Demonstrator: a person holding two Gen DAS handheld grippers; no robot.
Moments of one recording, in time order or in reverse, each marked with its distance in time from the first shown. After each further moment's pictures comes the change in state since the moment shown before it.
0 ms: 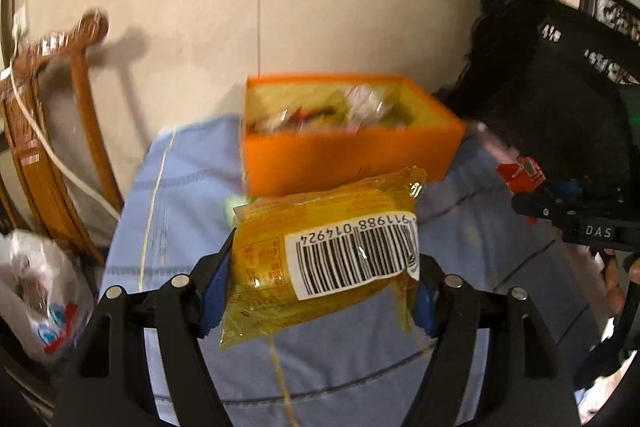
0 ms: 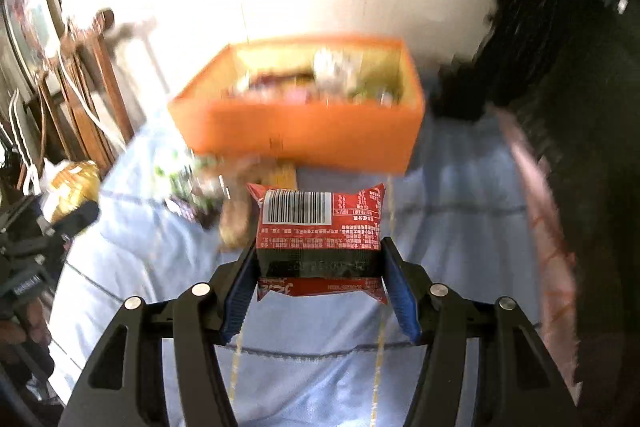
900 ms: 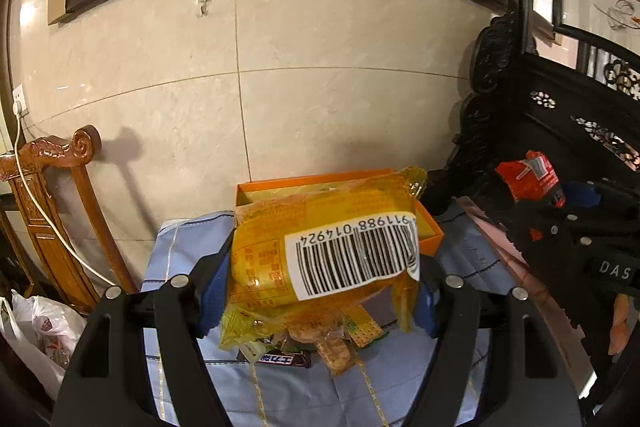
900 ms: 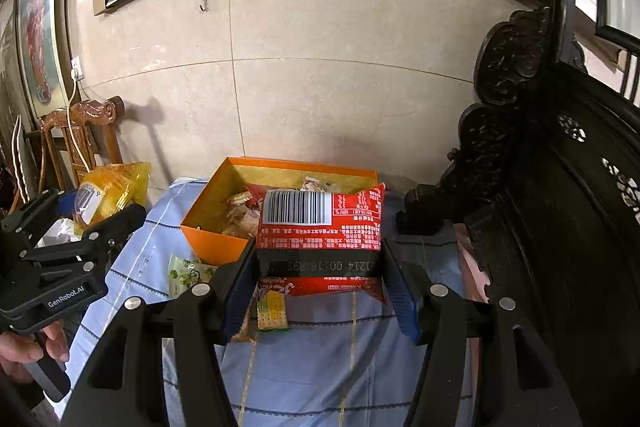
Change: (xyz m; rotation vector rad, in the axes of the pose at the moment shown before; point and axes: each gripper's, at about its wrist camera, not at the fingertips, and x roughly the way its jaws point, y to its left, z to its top) left arm -0.029 -0.039 0.115 0.032 -0.130 0.046; right arm -0.074 0.003 0.084 -0.044 -0.189 -0.054
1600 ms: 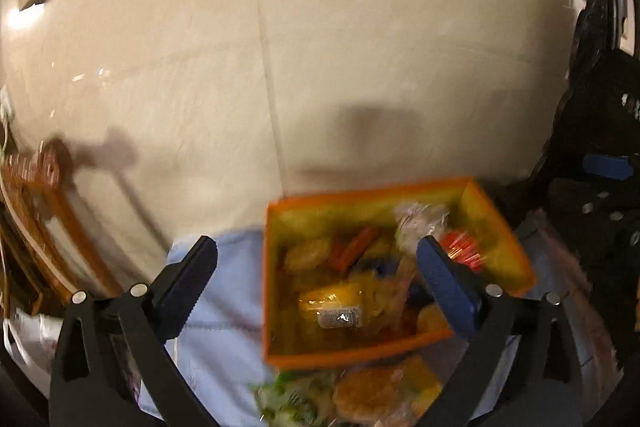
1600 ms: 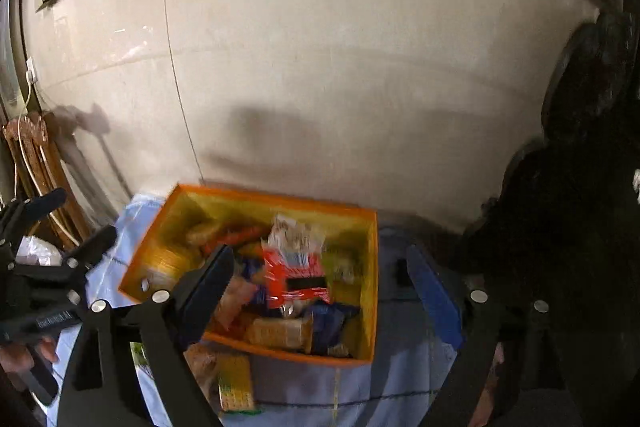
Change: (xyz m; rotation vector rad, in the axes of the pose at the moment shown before) left arm 0.151 0.056 0.040 -0.013 0.114 0.133; right arm 0.151 -0.022 0.063 -0.014 0.110 -0.031
